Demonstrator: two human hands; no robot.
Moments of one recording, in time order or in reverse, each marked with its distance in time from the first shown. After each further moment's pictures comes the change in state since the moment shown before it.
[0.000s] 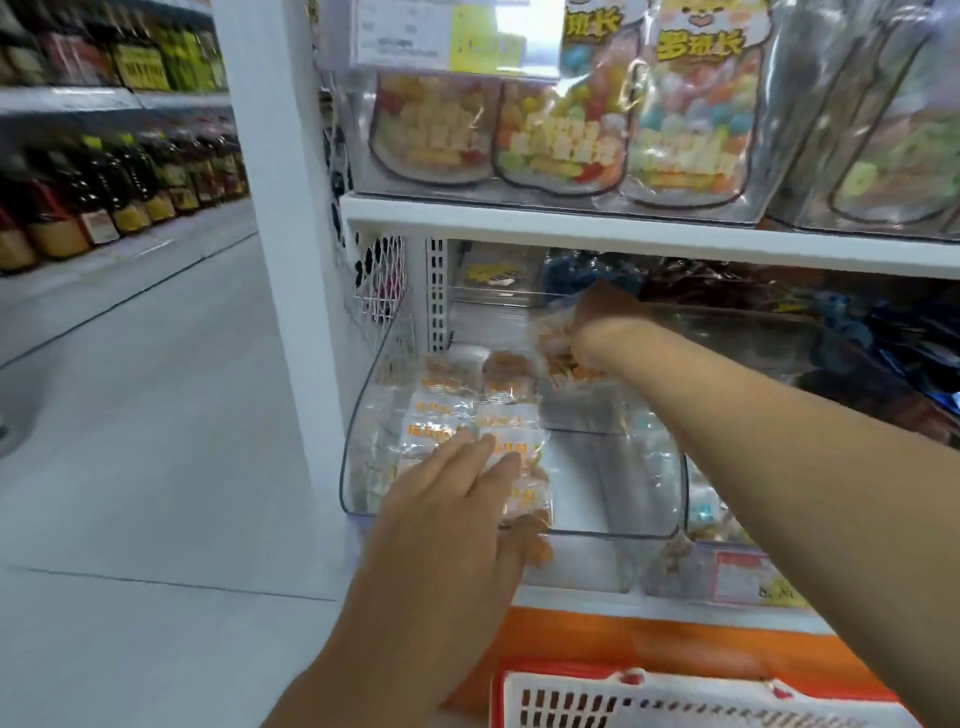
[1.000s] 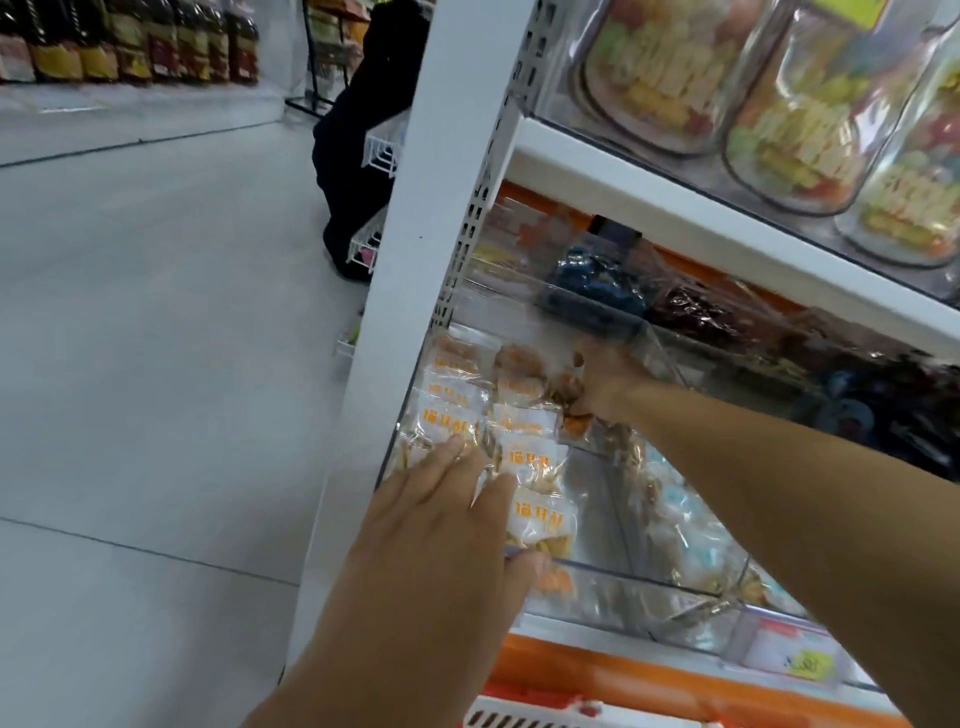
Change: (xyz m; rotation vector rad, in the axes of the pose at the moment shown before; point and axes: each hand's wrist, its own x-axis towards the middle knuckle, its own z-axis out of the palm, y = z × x) left_hand 0.004 -0.052 0.019 -0.170 -0.058 0.003; right_hand 0.045 0.008 0.072 -0.150 -0.088 -0.101
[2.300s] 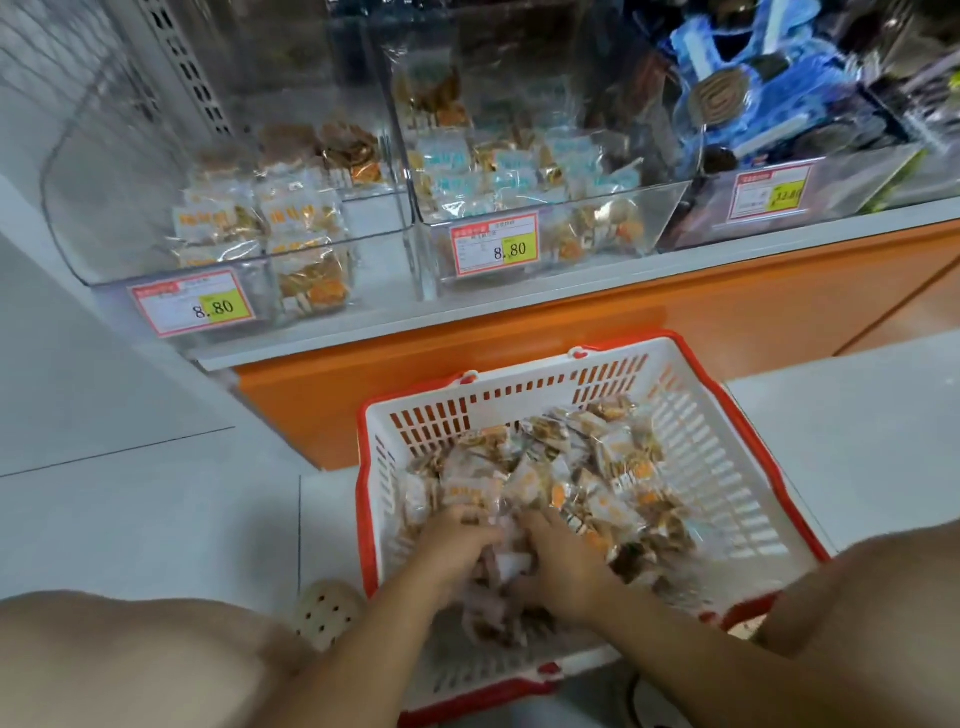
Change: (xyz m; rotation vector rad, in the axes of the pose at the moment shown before) left_hand -0.154 0.098 0.232 -0.743 -0.690 -0.853; right_hand -0.428 0.117 0.235 0.656 -0.526 0.107
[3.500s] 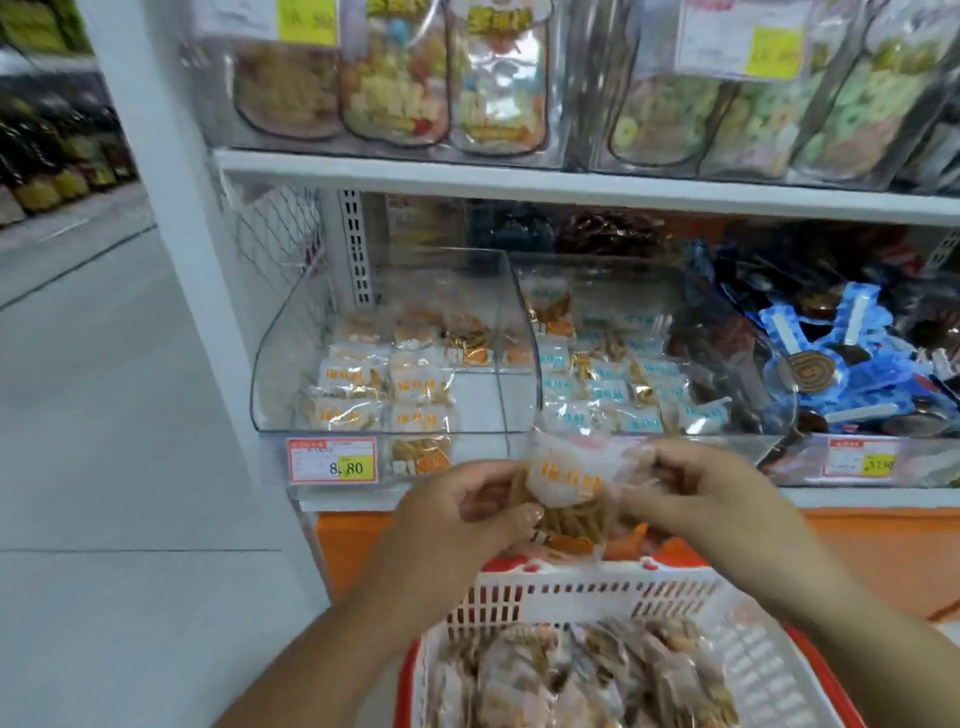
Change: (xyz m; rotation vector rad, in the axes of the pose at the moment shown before) left_hand -0.113 0.156 -0.113 0.026 0.179 0.830; right_hand -0.035 -0.157 -0.232 0.413 0.314 -0.350
